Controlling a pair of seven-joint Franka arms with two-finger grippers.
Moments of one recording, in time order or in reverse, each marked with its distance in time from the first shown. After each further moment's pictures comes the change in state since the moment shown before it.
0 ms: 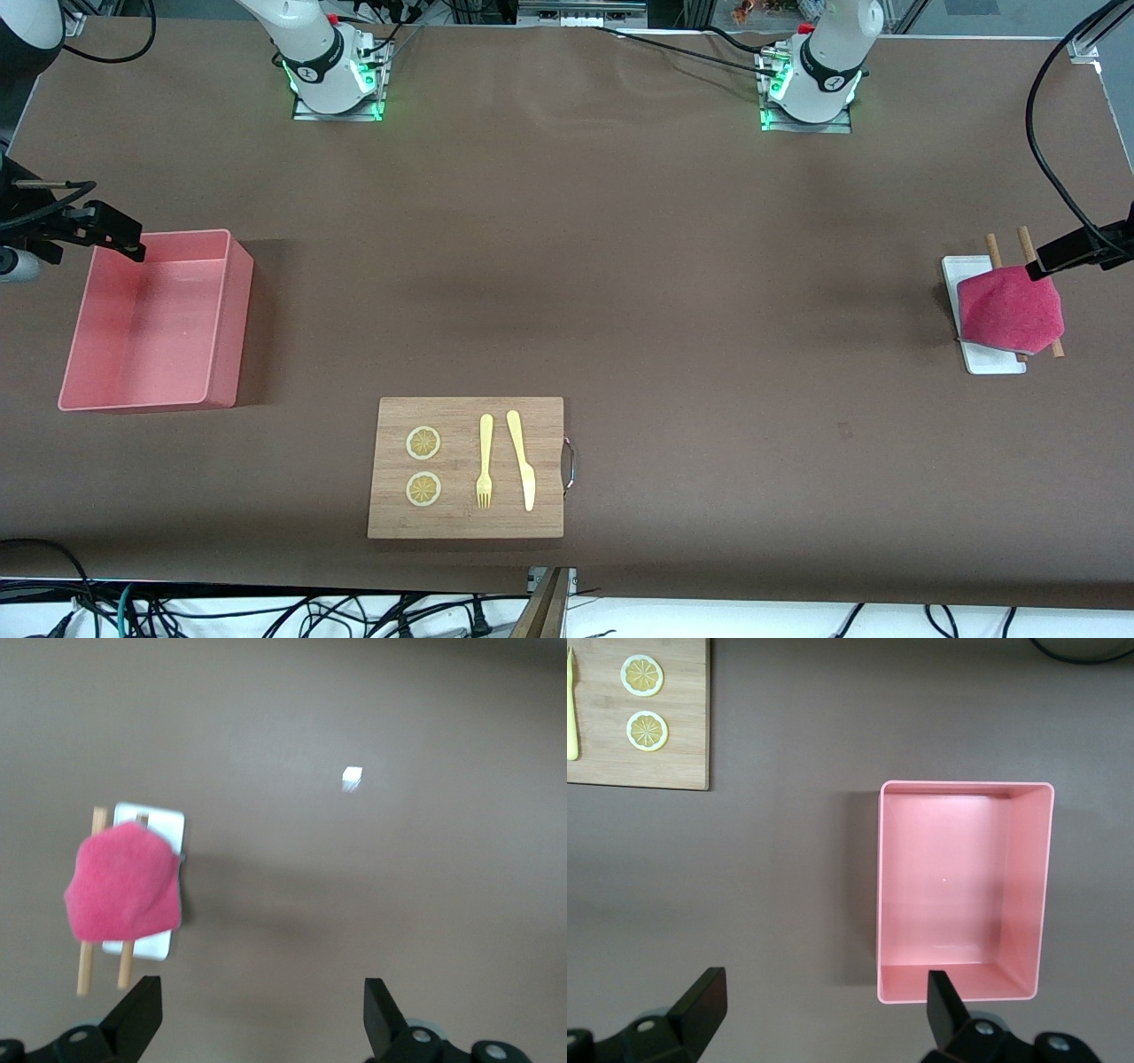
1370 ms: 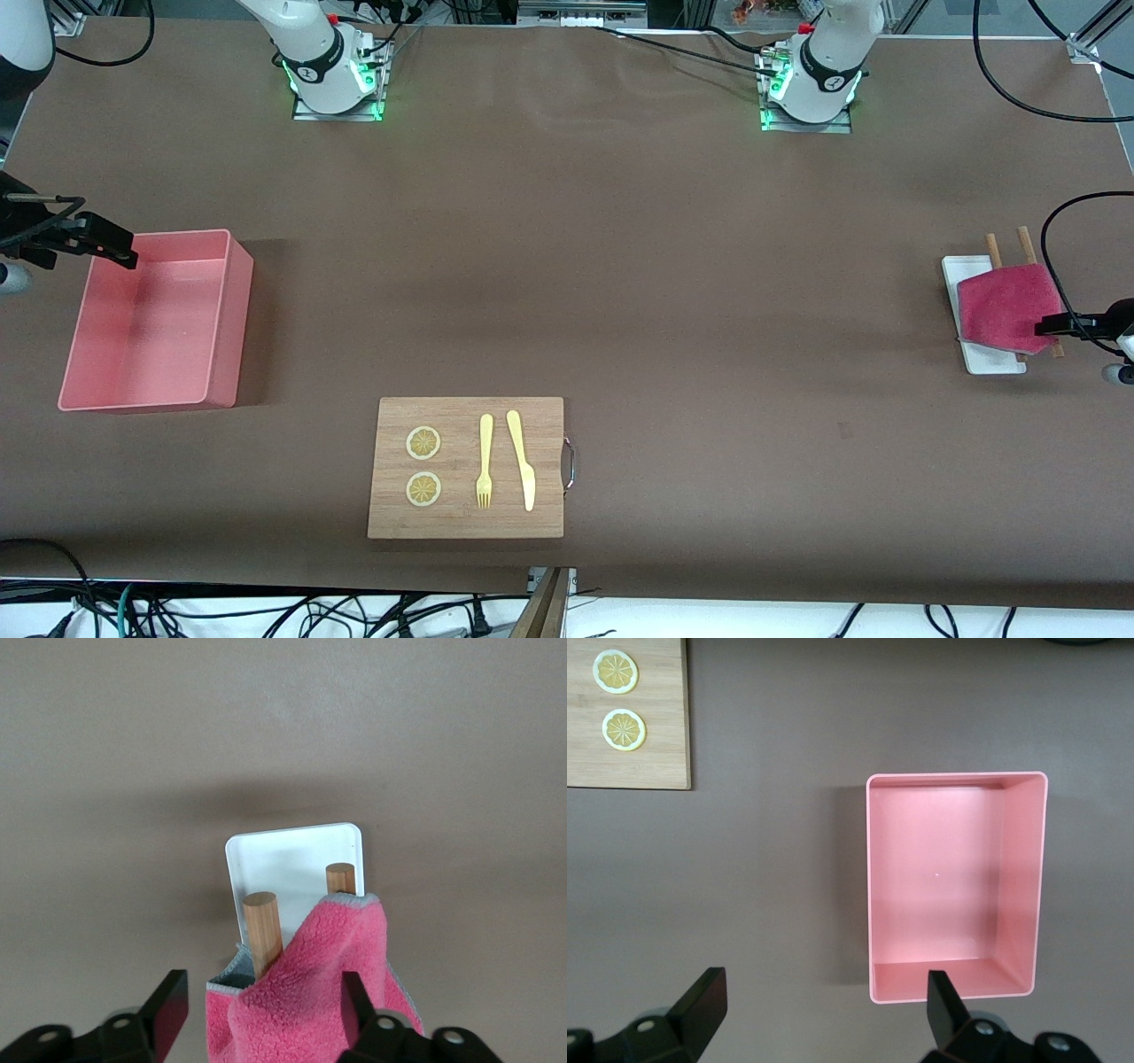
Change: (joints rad) left arm 0.251 0.422 0.002 0.016 0.143 0.332 0.489; right arm -0.029 0.028 -0.001 0.000 0.000 0.005 0.000
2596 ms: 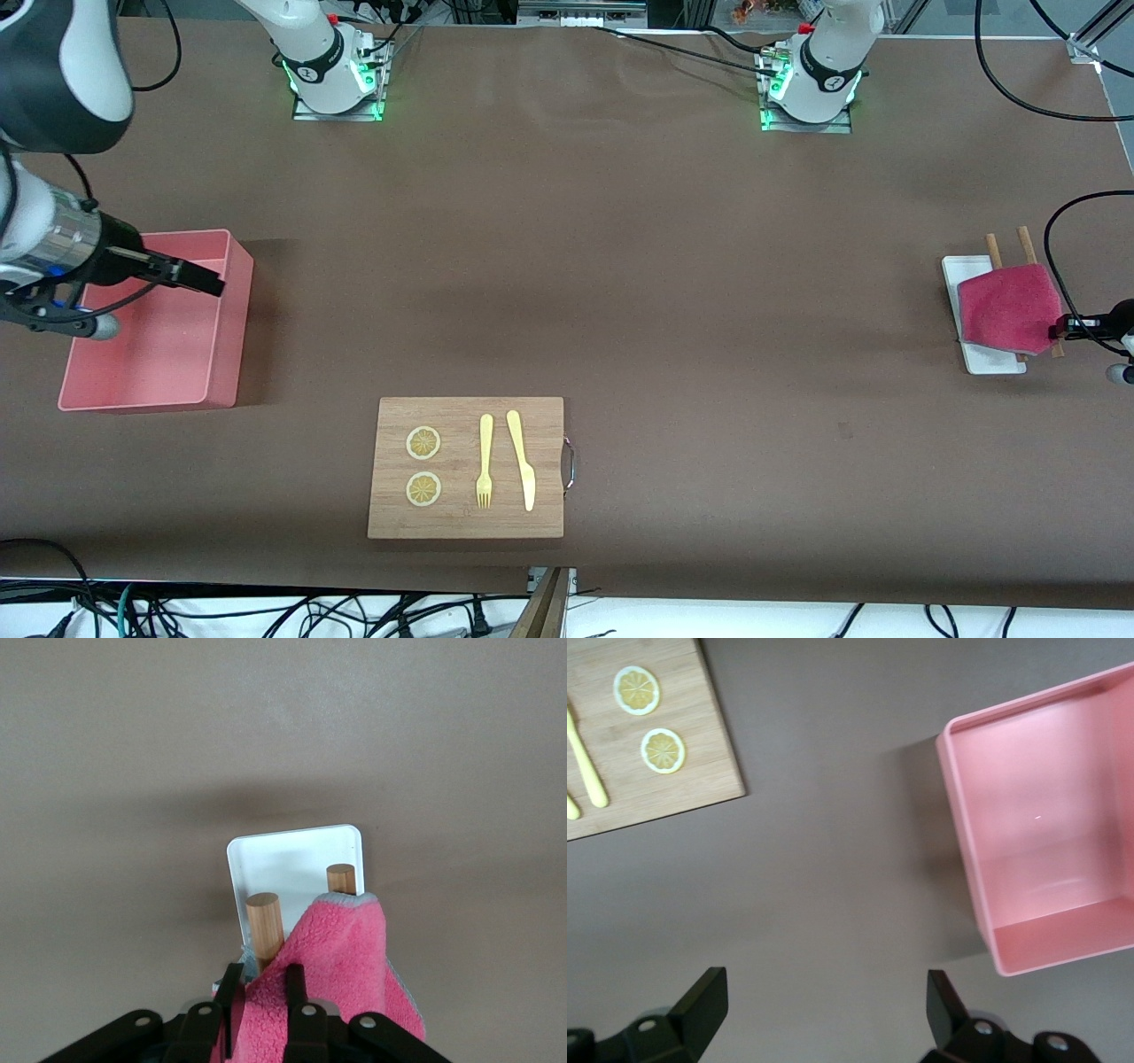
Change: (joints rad) left arm 0.008 0.000 -0.008 0.004 0.000 -0.002 0.009; right arm 0.085 0.084 0.025 -0.002 0.112 -0.001 0.377
